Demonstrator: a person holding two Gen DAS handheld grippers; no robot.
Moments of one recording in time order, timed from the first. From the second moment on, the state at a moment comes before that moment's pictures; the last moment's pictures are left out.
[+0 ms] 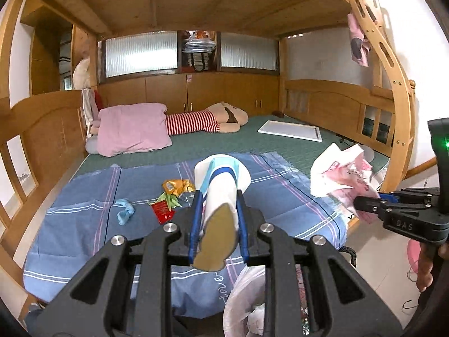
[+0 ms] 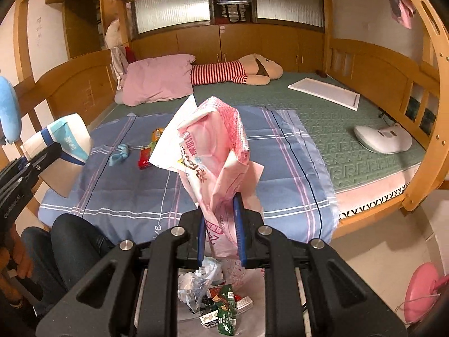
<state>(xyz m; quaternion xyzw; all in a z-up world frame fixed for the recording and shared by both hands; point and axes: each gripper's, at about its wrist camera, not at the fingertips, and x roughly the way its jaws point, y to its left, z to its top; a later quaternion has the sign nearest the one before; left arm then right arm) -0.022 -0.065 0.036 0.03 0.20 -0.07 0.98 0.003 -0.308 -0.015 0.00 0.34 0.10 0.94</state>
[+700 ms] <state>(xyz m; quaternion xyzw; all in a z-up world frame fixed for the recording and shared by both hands) -0.016 -0.082 0.019 0.04 0.24 -0.12 0.96 -0.007 -0.333 -0.060 0.03 0.39 0.05 0.92</state>
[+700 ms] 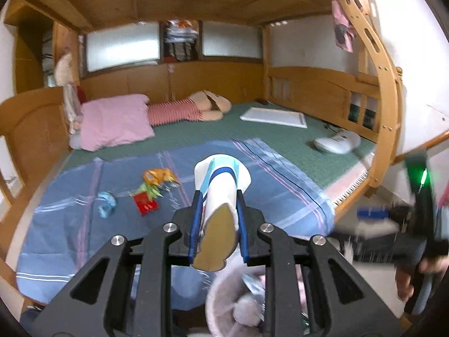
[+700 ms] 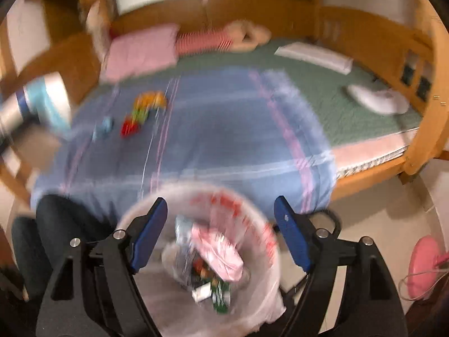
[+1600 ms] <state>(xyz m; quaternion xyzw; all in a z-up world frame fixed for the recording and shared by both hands) 0.004 -0.102 -0.024 0.11 0.28 -0.12 0.95 -0.013 -0.369 -0.033 0.13 0.30 0.00 0.94</state>
